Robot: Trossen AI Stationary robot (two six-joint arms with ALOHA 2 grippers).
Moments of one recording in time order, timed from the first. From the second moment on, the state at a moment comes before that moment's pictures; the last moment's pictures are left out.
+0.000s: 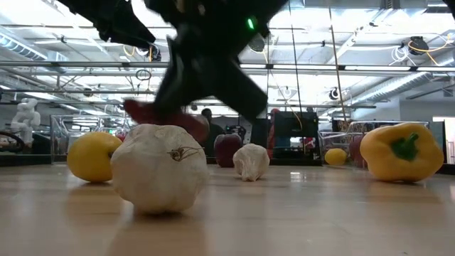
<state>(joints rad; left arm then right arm) 0.01 0.76 0.71 -0.35 -0.52 -0.04 0.36 2.17 1.64 -0.32 0.56 -0.59</state>
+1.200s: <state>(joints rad) -0.15 0.87 0.71 -0.06 -0.35 0.08 -0.04 1.83 2.06 -0.83 -0.22 -0.27</state>
